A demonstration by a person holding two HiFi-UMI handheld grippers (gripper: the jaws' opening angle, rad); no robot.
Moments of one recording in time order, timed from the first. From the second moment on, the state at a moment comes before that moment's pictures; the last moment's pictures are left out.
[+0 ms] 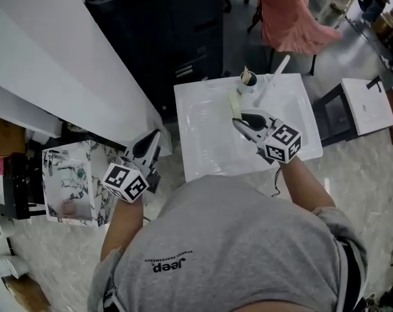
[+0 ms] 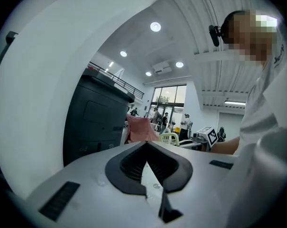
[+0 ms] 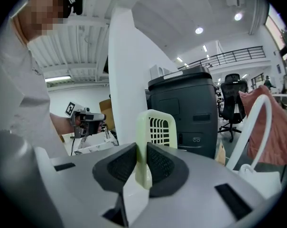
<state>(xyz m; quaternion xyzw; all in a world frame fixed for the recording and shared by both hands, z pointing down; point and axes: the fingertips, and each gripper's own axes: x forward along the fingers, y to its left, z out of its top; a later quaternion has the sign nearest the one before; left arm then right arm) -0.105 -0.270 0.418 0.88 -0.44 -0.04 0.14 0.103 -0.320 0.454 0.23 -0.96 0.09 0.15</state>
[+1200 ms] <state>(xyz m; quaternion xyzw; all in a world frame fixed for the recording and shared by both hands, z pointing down) -0.120 -0.353 0.484 0.91 -0.40 0.00 0.14 0.001 -0.442 0.612 0.13 -0.78 -0.23 0.56</state>
